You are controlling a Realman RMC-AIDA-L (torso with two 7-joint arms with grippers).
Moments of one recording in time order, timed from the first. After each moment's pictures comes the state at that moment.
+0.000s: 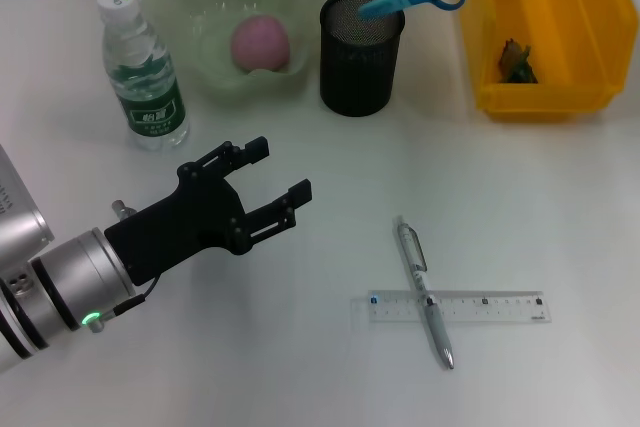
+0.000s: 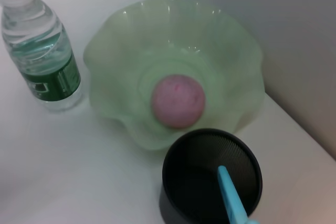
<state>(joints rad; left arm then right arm) -0.50 -2.08 -0.07 0.01 2.36 1.46 -0.65 1.19 1.98 -0.98 -0.82 -2.72 -1.42 2.30</state>
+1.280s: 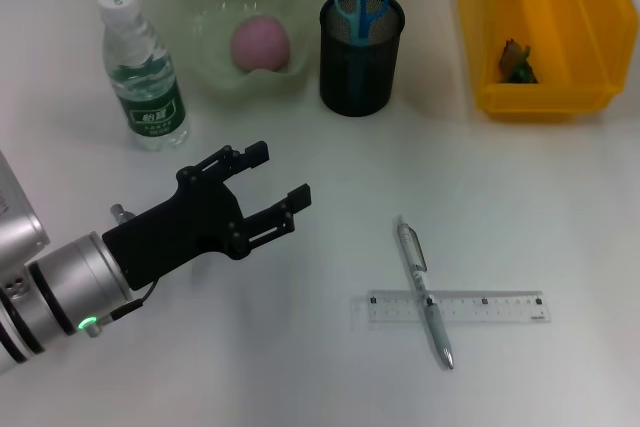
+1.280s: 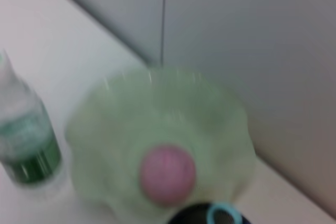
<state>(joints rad) -0.49 -2.07 -0.07 0.00 2.36 1.46 -0.65 1.02 2.07 -0.99 -0.93 -2.55 -1.21 2.28</state>
